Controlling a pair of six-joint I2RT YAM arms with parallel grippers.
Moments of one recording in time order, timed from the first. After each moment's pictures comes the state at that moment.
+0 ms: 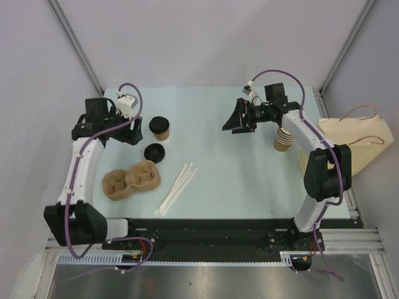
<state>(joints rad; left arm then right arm) 0.07 1.35 1.23 -0.72 0.32 0.30 0.23 1.77 1.49 -0.52 -0.98 0.31</state>
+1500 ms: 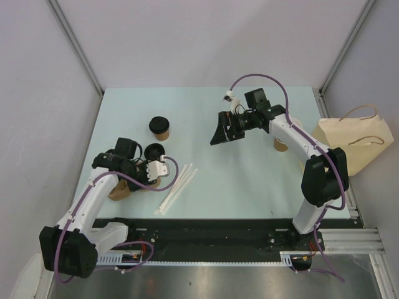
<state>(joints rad) -0.18 1.05 0.84 -1.08 0.33 1.12 0.41 1.74 1.49 -0.62 -0.83 0.17</state>
